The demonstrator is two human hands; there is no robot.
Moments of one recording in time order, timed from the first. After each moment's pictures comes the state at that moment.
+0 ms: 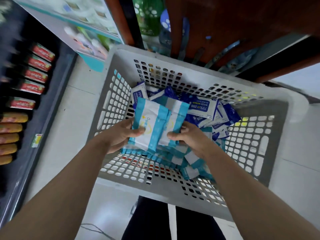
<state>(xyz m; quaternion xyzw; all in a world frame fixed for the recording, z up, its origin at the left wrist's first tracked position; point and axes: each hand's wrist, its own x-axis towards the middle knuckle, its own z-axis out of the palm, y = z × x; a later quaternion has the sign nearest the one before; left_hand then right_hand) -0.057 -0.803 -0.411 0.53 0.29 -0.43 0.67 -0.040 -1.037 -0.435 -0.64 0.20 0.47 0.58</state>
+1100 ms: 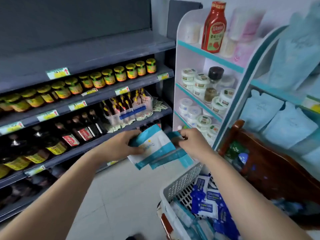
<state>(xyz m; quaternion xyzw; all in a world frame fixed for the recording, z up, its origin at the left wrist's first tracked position) -0.230 -0.662 -0.092 0.88 0.24 -0.02 0.42 -0.042 -0.820 -0.130 -0.79 -0.38 0.25 0.41</state>
